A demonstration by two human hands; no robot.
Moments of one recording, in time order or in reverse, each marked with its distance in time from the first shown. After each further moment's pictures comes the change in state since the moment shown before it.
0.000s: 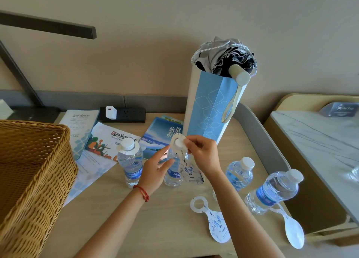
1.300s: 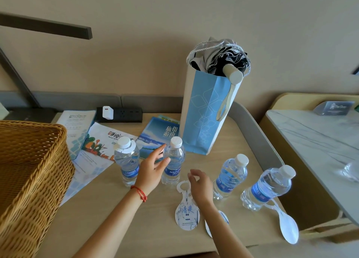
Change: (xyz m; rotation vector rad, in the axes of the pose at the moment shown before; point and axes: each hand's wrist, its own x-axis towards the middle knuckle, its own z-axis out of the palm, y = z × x) left_hand -0.007 0.004 0.002 0.006 0.049 0.053; right_hand -0.065 0.097 0.011 -0.274 0.083 0.457
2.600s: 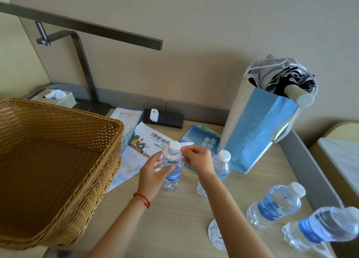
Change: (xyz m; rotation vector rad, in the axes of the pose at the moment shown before) left_hand -0.016 -0.032 -0.093 -0.020 0.329 -0.185; right_hand -0.006 -0.162 0.063 0.325 -0.369 -0.165
